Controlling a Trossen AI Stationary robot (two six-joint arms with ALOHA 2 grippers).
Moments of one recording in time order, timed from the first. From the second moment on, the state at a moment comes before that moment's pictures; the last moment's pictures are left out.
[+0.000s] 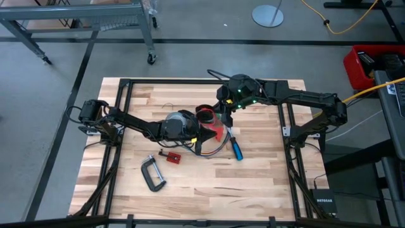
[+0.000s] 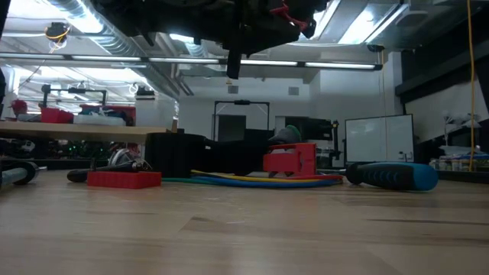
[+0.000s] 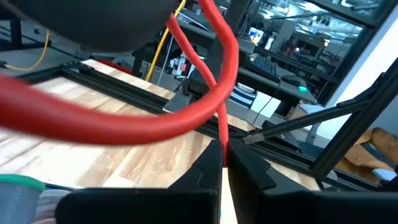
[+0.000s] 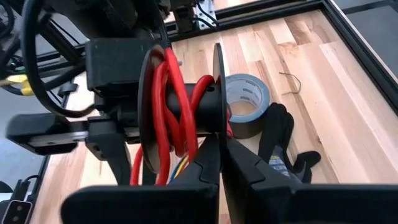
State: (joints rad) left arm -0.10 1.69 0.88 0.74 -0.20 -0.38; right arm -0.20 1.45 1.41 -0.58 -0.24 0.08
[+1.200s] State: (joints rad) left arm -0.11 1.69 0.89 0.24 -0.24 -0.65; right arm -0.20 1.45 1.41 -0.98 -0.18 0.07
